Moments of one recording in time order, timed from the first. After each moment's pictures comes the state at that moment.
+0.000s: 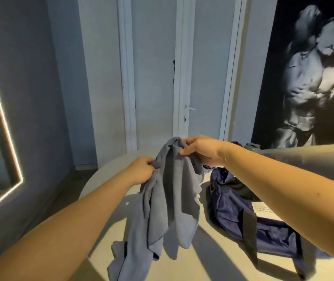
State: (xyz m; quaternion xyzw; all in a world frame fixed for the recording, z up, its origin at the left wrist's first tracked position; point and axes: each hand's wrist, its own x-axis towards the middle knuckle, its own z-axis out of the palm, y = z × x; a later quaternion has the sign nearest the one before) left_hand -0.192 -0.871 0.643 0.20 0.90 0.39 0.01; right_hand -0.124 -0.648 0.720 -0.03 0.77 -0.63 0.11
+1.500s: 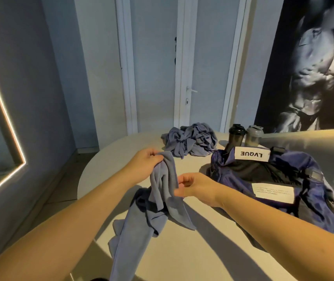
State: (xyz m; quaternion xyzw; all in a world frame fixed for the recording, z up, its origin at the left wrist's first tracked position) left_hand -0.156 -0.865 0.609 0.20 0.82 0.54 0.02; right_hand -0.093 -0.652 0.554 -0.08 0.80 -0.59 0.10
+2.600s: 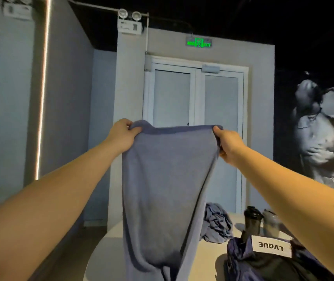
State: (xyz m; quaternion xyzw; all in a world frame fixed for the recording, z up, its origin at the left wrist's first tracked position) left_hand -0.173 -0.963 0.910 0.18 0.79 0.44 -0.38; right_hand -0.100 -0.656 0.906 -0.02 0.67 -0.68 -0.30
